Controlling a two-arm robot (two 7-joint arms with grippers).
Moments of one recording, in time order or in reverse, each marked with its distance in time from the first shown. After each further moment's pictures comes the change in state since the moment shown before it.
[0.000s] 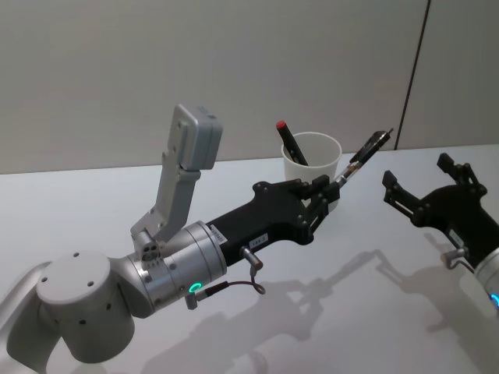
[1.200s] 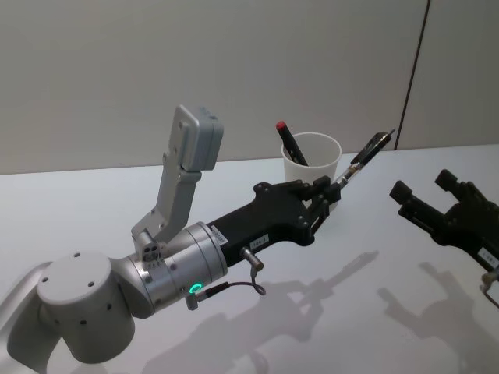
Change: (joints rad) left arm 0.000 0.000 0.001 0.000 0.001 0.001 -0.003; right arm -0.147 0.117 0.084 -0.173 0.417 0.059 0.154
